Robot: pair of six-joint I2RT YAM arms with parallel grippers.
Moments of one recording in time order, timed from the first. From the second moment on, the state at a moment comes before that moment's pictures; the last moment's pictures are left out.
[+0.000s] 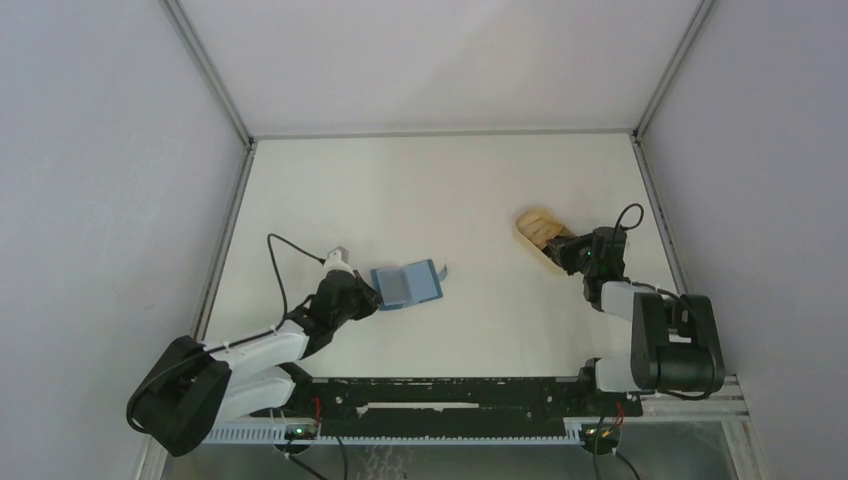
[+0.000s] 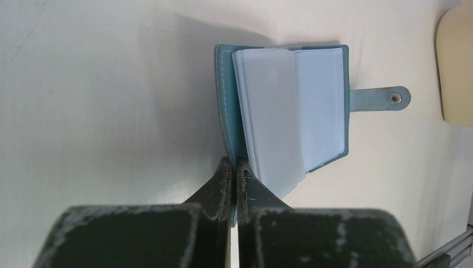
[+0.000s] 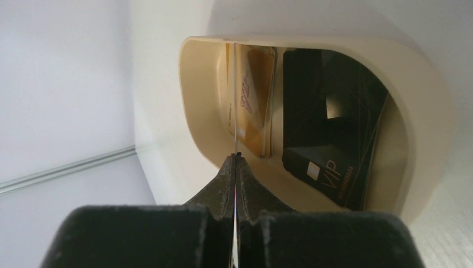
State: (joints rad) left arm -0.59 1.09 0.22 0.21 -0.13 -0.89; right arm -0.08 1.37 0.38 0.41 -0.20 1.19
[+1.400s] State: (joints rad) left arm -0.60 1.02 0.22 0.16 -0.13 -0.89; right arm 0.01 1.55 0.61 0.28 -0.31 1.08
